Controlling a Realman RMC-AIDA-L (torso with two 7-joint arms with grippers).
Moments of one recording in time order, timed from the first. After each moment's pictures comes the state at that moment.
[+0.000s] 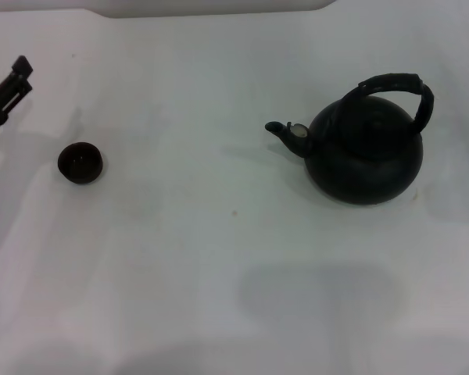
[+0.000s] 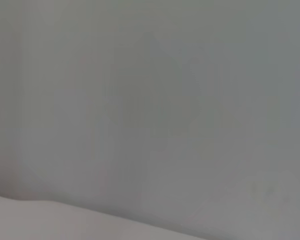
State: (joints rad) left arm -0.01 -2.08 -1.70 -0.78 0.58 -0.90 2.32; right arm 0.12 2.01 2.16 0.61 -0.94 0.92 -2.48
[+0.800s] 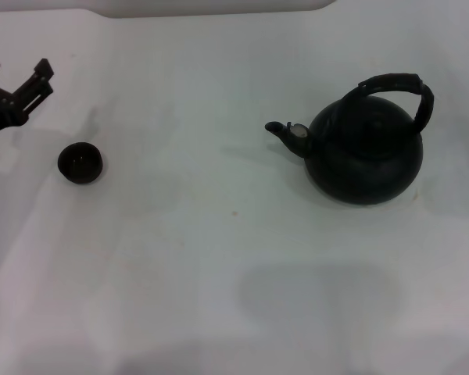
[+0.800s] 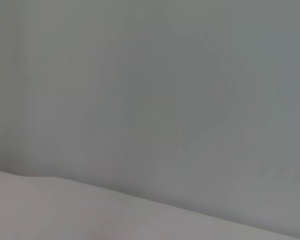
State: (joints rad) left arm 0.00 -2.07 -1.62 -0.87 0.59 -0.79 2.32; right arm 0.17 2.01 2.17 0.52 -0.94 0.88 -2.53
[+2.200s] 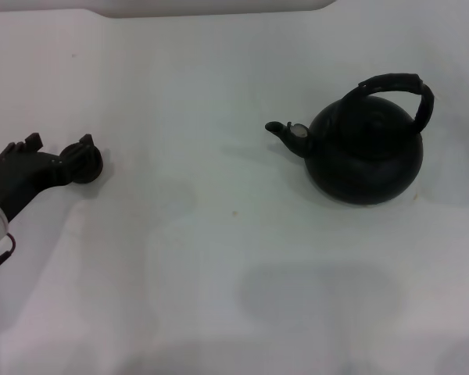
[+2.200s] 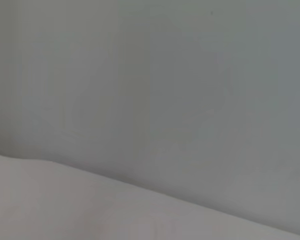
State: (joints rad) left arm 0.18 -2.08 -1.35 -1.22 1.09 -0.29 1.70; right arm 0.21 2.00 2.16 0.51 -0.95 0.81 -2.56
